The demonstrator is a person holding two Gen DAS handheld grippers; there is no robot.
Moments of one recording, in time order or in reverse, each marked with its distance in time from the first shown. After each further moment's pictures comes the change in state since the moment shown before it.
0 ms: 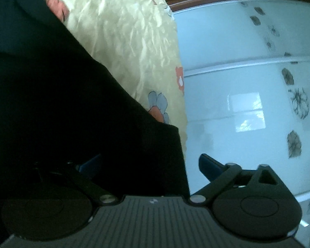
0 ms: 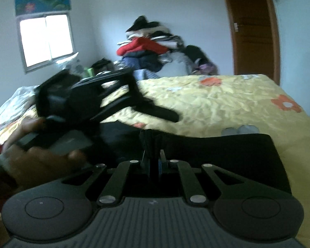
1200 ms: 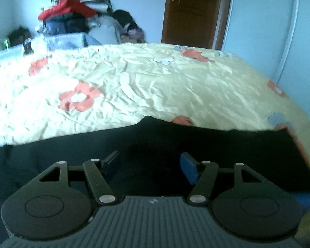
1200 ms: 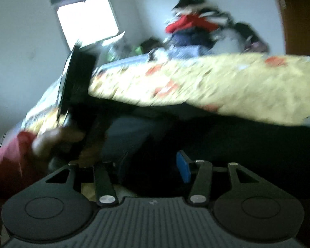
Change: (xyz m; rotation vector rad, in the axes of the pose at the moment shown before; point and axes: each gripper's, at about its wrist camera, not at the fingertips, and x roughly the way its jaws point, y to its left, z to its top) left arm -0.098 -0.016 -0.016 0.654 -0.416 0.784; right arm 0.031 0.038 0.008 0.018 0.103 0.274
